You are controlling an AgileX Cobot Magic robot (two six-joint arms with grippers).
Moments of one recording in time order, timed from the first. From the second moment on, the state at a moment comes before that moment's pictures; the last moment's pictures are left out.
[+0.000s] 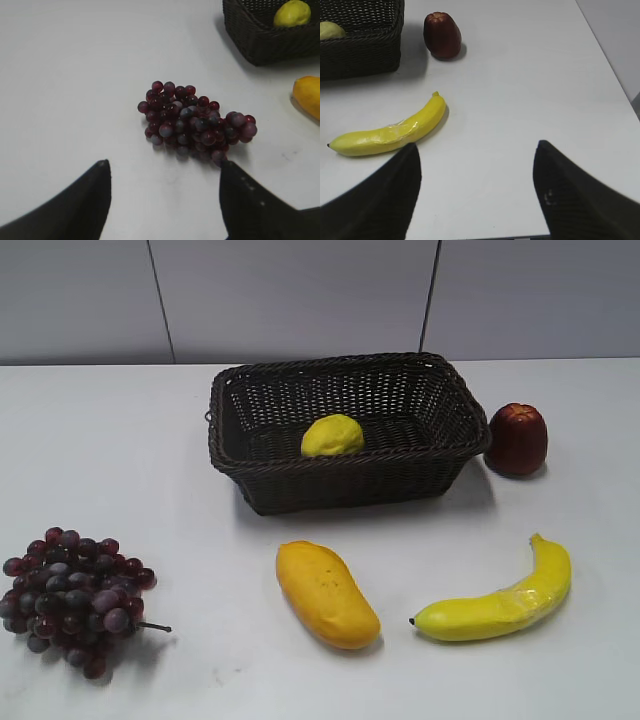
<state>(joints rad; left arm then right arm) -0.09 0.07 -0.48 -0.15 1.10 0.20 0.04 -0.01 -0.50 0.01 1.05 0.08</state>
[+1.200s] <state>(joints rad) 0.02 0.00 -0.48 -0.16 1.10 0.19 0.04 -0.01 -0.50 0.01 1.05 0.08</state>
